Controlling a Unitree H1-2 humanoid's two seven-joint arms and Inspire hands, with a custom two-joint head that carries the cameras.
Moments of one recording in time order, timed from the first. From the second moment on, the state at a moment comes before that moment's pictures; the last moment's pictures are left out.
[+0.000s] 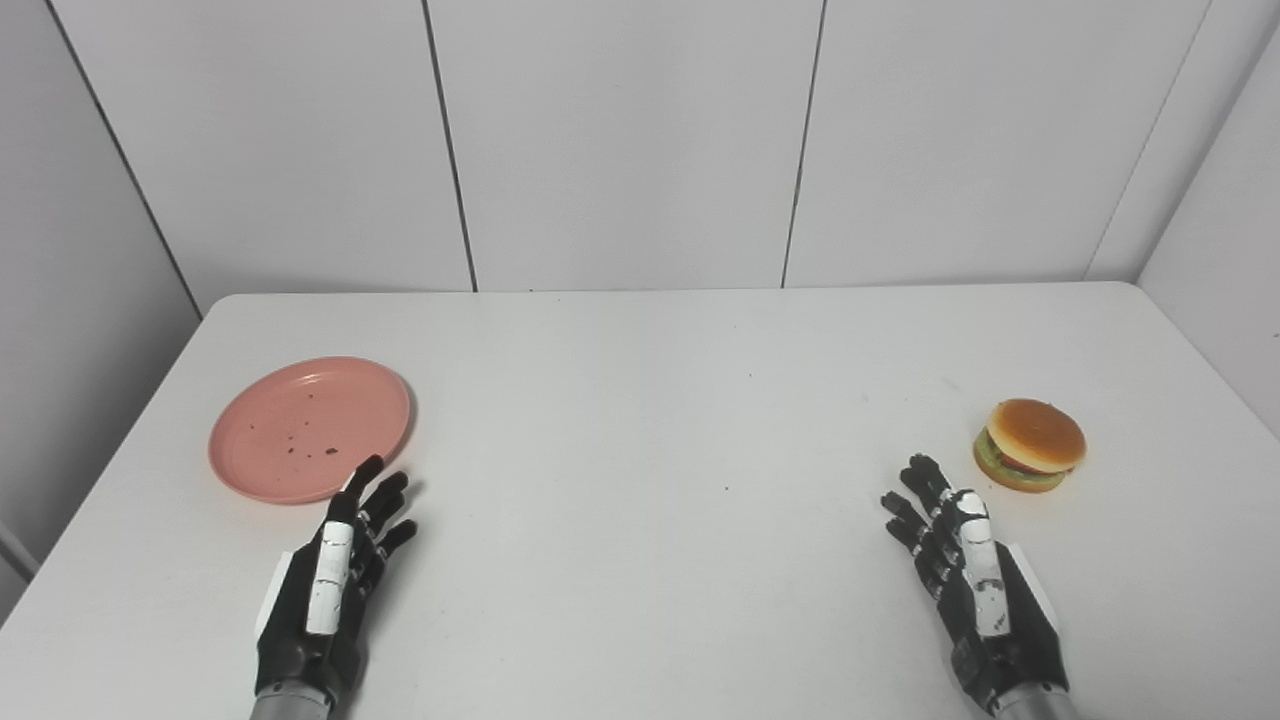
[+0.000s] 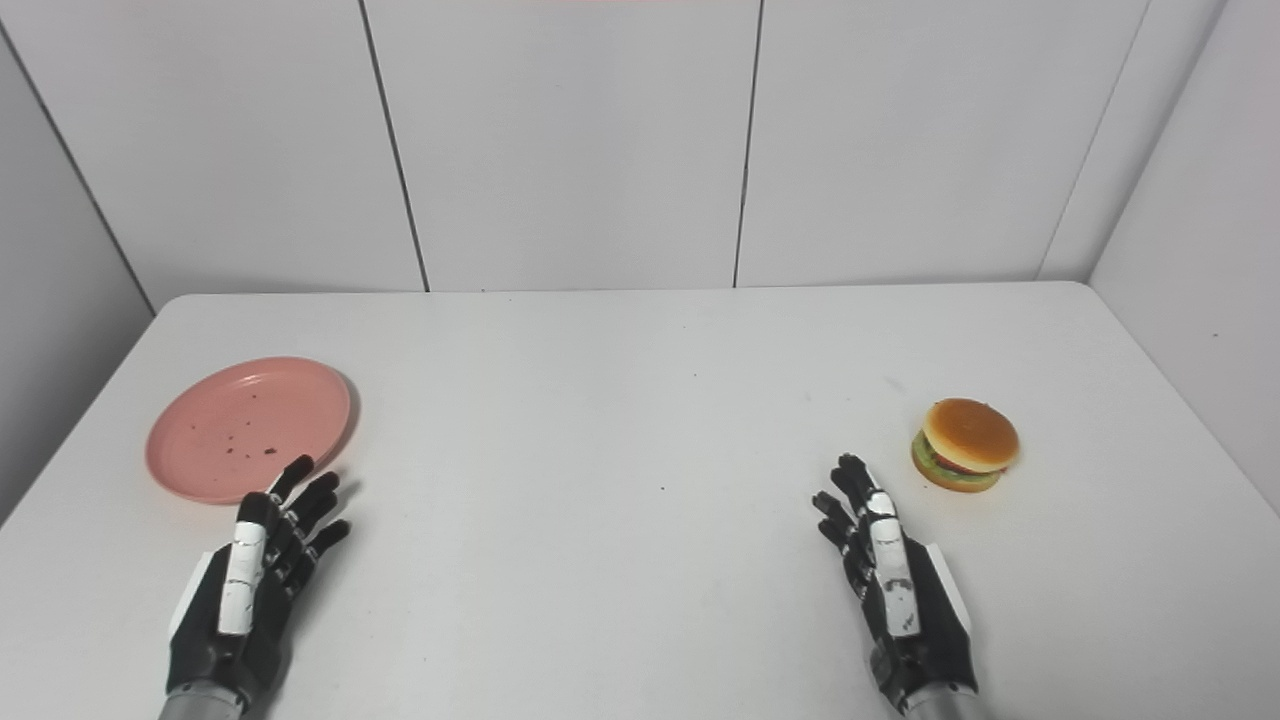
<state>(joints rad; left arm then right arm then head) 0.08 0.08 0.16 -0.20 -0.22 0.17 -0.08 0.04 -0.09 -0.04 -0.22 0.23 0.20 0.08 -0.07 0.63</state>
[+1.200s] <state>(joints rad) 0.05 0.04 0.07 -0.07 -0.09 -0.01 -0.01 -0.04 -0.15 -0.10 -0.01 0.28 0.02 0.19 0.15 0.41</state>
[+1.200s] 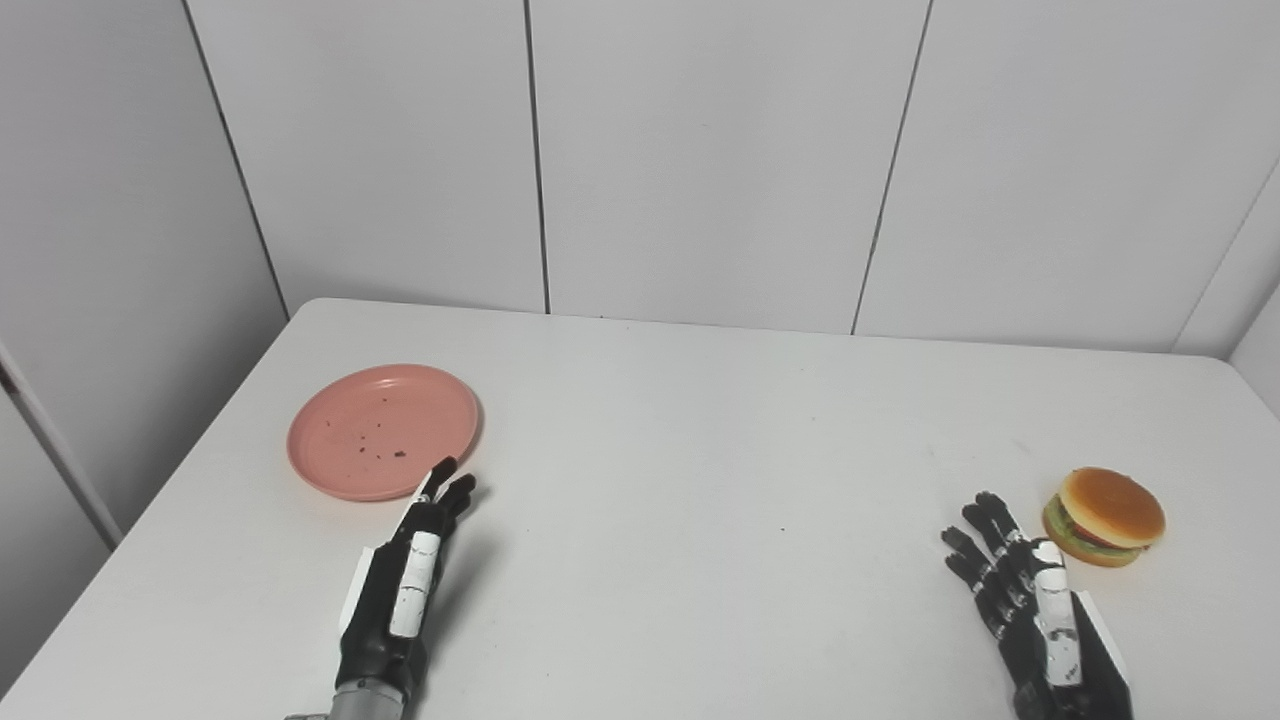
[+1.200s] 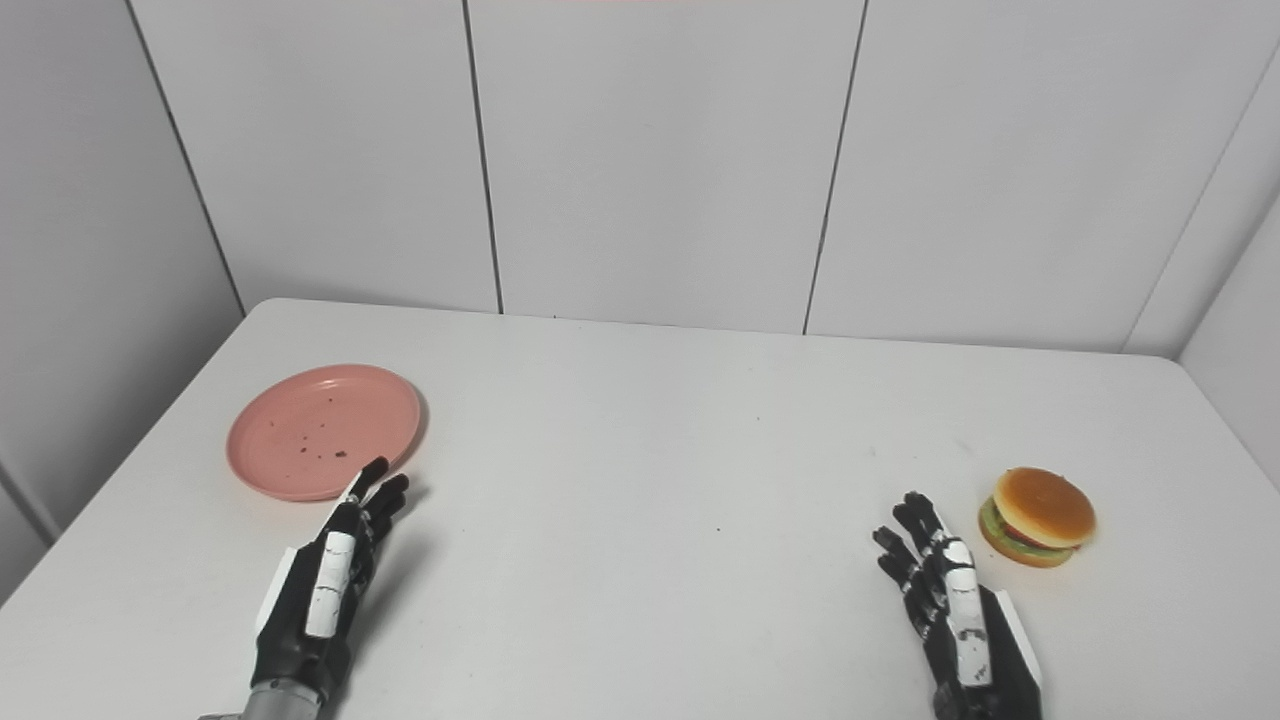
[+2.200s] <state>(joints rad) 0.03 0.03 0.07 -0.04 -0.14 -0.10 0.00 -0.13 -0.15 -0.13 0.13 0.25 -0.08 0.19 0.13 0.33</state>
